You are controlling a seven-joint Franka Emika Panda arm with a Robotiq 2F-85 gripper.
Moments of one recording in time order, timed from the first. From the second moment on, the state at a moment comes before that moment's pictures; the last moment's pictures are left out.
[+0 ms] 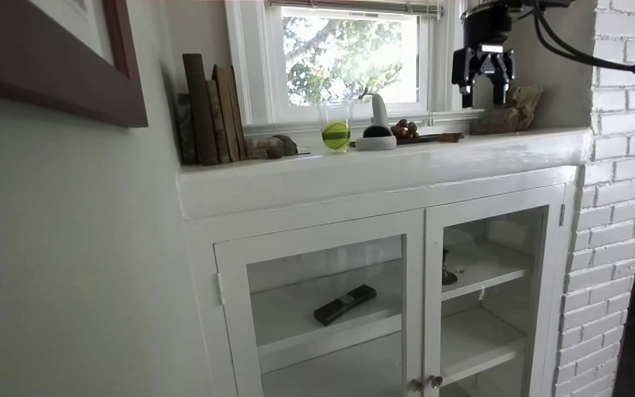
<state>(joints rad) -0.10 -0.27 -0.10 -2.08 -0.07 1.81 -0.04</state>
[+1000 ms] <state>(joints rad) -0.05 0.03 -0.03 -1.60 0.03 1.79 0.40</state>
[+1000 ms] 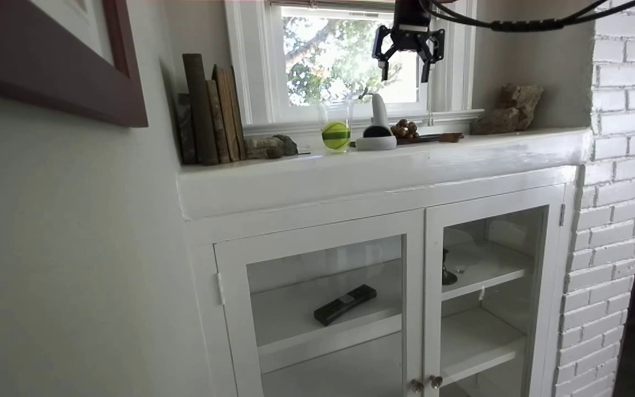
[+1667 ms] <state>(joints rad) -0.03 0.10 -0.02 -1.51 0.03 1.75 0.44</state>
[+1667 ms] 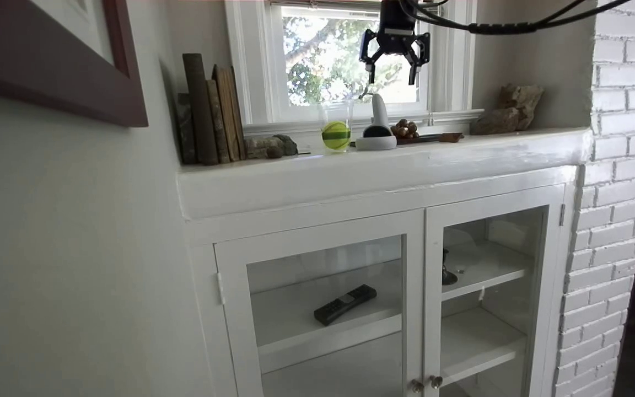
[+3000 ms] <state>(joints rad) -0.01 0.18 -0.02 -1.44 0.03 1.72 0.60</state>
